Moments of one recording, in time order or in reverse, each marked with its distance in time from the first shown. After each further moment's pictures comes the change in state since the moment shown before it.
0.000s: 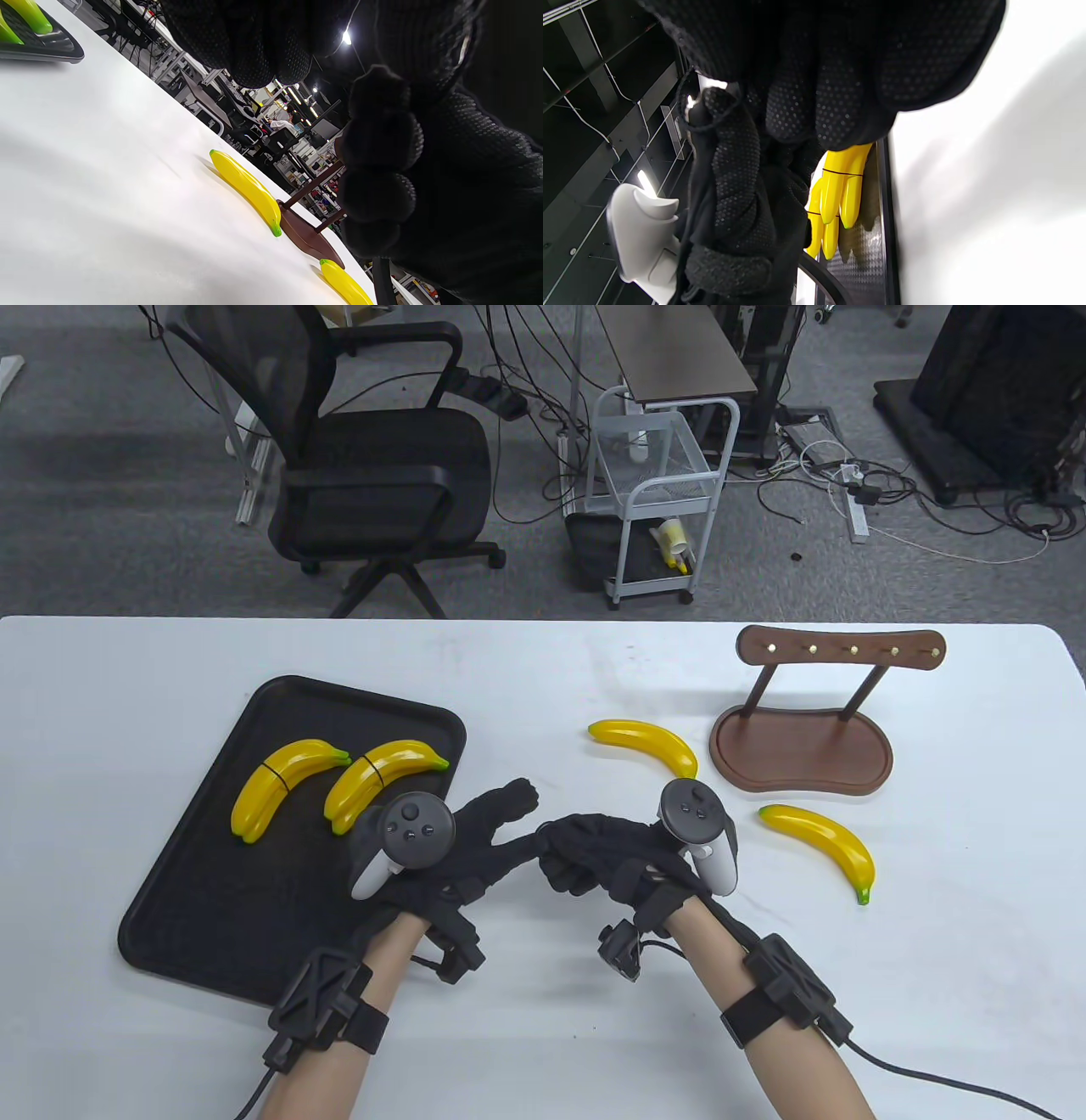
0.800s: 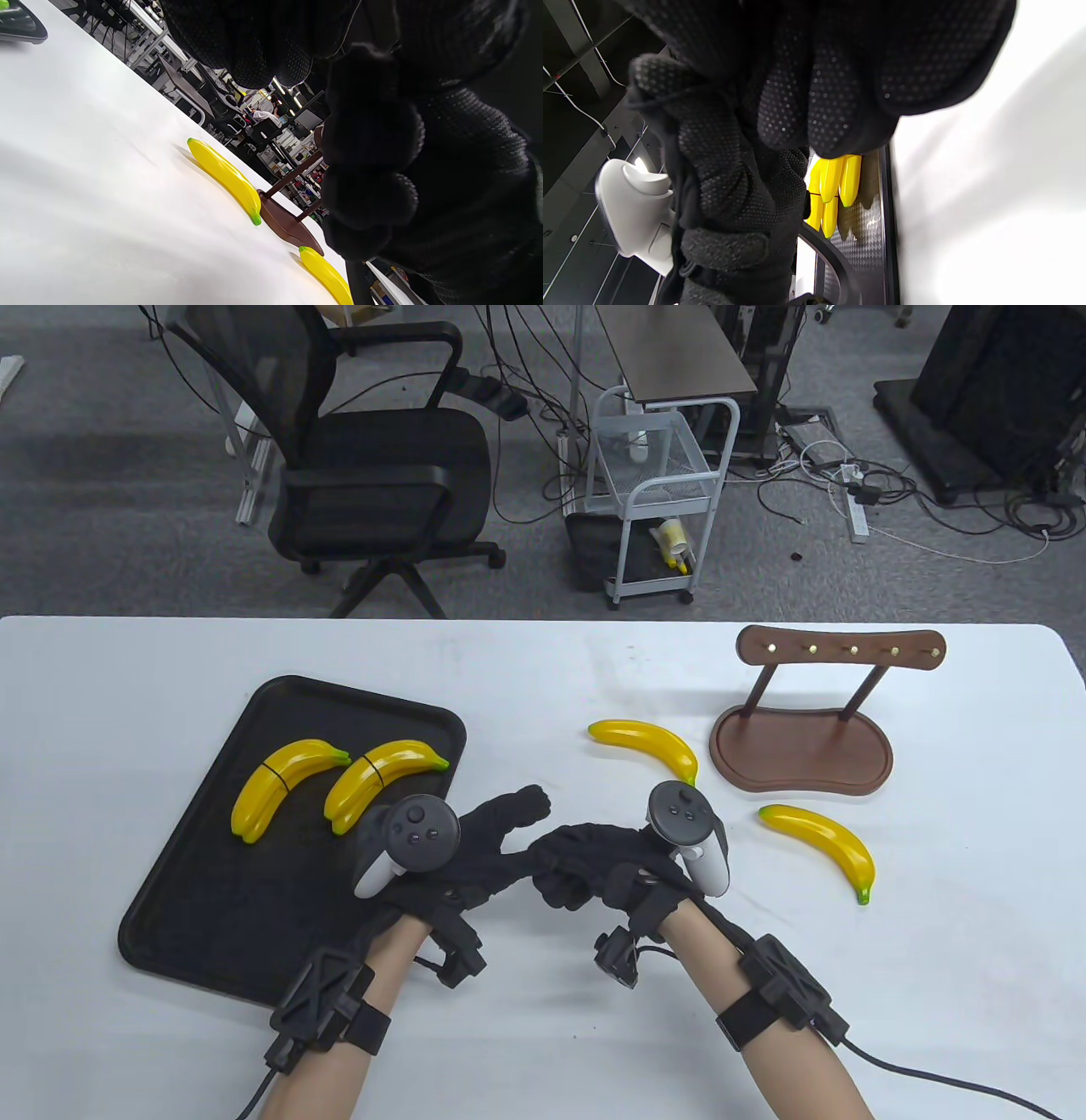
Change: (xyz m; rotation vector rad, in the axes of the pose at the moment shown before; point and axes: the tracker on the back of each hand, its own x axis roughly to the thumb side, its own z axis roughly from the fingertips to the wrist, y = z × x) left_hand 0.005 -0.004 -0.002 -0.040 -0.067 0.024; right_hand 0.004 0.009 -0.001 0.054 0.007 -0.005
